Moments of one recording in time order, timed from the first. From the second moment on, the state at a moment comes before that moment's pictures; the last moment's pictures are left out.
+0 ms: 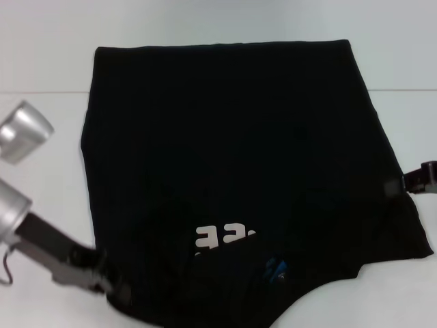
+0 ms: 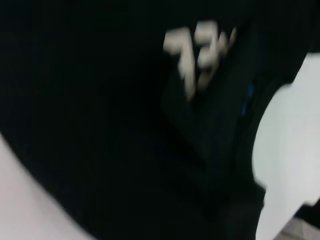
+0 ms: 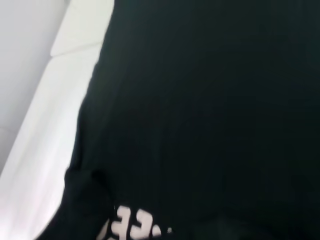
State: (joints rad) left arm -0.74 -1.99 0.75 0.79 2.58 1.94 -2.60; right arm 0.75 1.85 -0.45 -0.54 -2.51 -1.60 2.27
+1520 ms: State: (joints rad) left arm -0.82 -2.04 0.64 0.65 2.28 0.84 -2.46; right arm 0.78 1.99 -0.54 -0.50 -2.07 -0.89 2.03
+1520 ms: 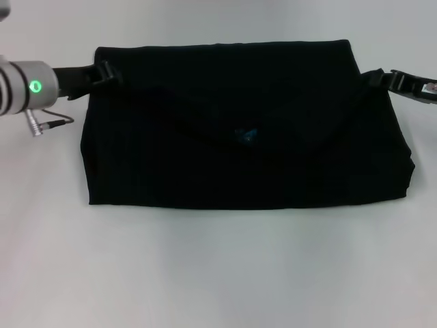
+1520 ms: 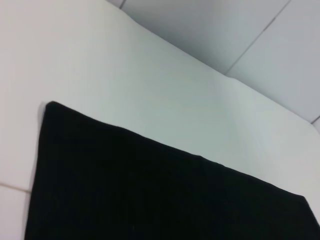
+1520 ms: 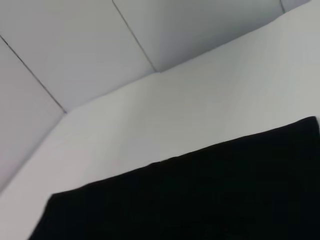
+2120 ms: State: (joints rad) left arm -0.84 -2.09 0.69 0.57 2.28 0.56 -2.42; right arm 0.79 2.03 -0.56 -0.48 -2.06 -0.77 1.94
